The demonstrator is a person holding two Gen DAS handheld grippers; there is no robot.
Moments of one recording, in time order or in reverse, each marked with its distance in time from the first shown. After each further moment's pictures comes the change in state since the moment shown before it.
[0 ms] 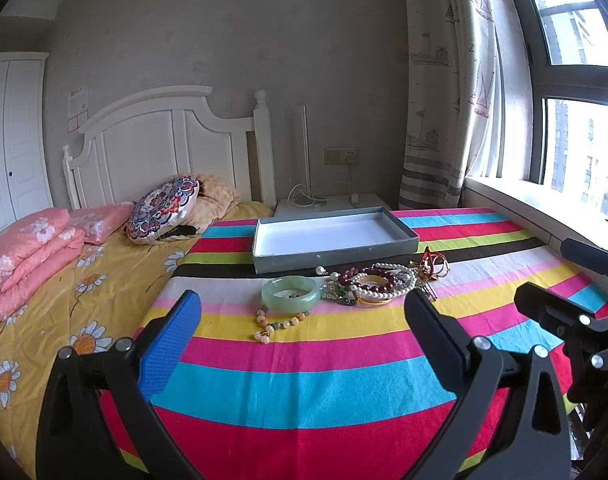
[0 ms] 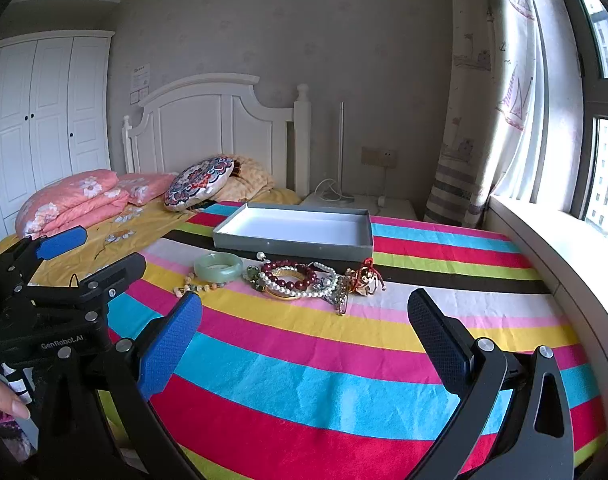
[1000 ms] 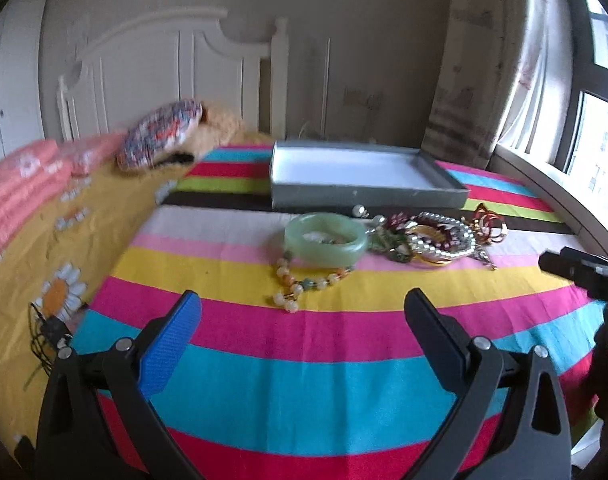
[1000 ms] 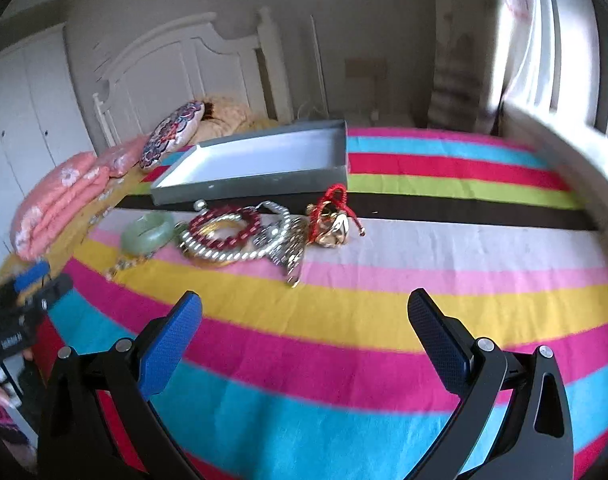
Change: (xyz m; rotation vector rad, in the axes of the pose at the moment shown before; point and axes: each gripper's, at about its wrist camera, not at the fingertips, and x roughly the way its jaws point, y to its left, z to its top) left arm 0.114 0.059 -0.033 -0.135 0.241 -0.031; right arm 0.145 -0.086 -0.013 0.189 0.301 0.073
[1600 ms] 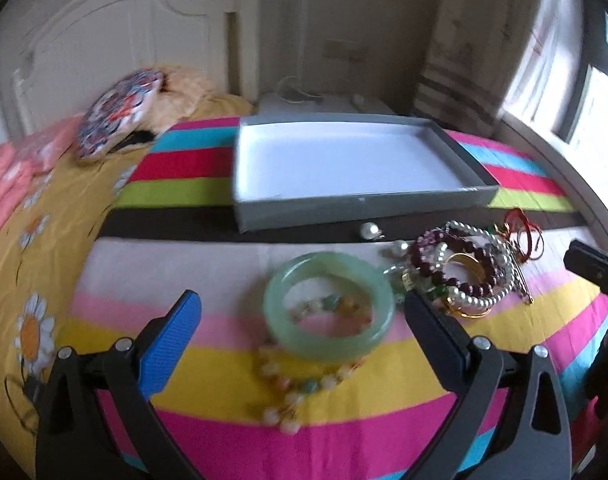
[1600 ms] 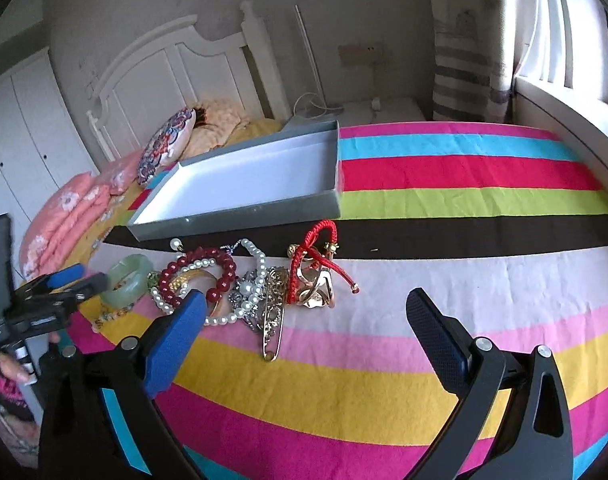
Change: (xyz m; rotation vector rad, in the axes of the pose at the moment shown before) left arm 0.106 0.002 0.066 0.104 0.176 -0.069; right arm 0.034 -0.021 0.030 0.059 0.017 0.040
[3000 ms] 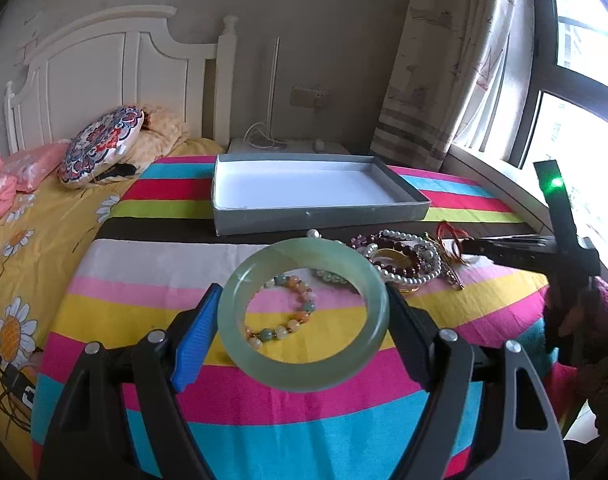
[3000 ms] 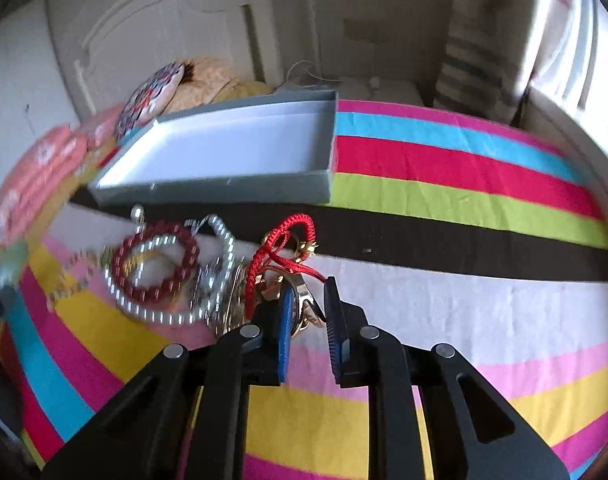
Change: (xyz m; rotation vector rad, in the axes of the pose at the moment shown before) left arm -0.071 -0.010 -0.050 -0.015 -0.198 -0.126; right arm 0.031 0.008 0.008 -0.139 0.126 -0.105
